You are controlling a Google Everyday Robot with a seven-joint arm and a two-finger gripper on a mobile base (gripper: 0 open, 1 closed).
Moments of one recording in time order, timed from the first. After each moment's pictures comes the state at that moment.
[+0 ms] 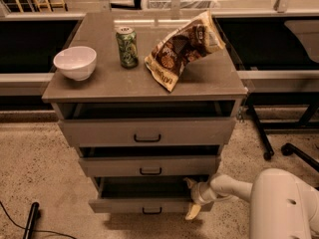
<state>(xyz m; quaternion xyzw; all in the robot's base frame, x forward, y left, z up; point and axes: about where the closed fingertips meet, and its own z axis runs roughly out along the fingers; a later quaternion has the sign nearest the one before) 0.558 -0.134 0.182 -0.68 0.66 0.14 0.28</state>
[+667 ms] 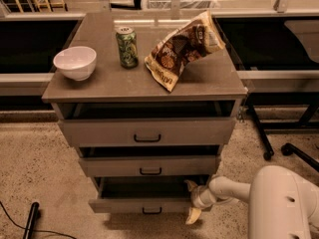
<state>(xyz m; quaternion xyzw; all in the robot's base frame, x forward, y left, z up) 0.541 -0.135 0.178 -0.68 0.67 0.14 0.26</state>
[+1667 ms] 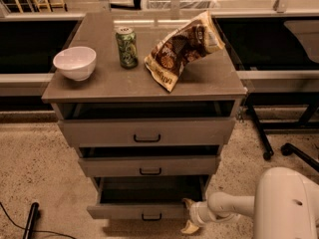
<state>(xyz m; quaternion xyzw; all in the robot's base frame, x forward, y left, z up) 0.464 -0.120 0.162 -0.67 0.68 0.16 0.24</state>
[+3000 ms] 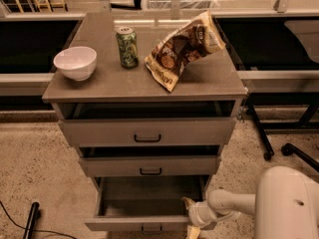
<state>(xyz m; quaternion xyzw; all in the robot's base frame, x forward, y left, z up) 0.453 -0.114 0.175 -0.68 0.67 0.19 0.23</state>
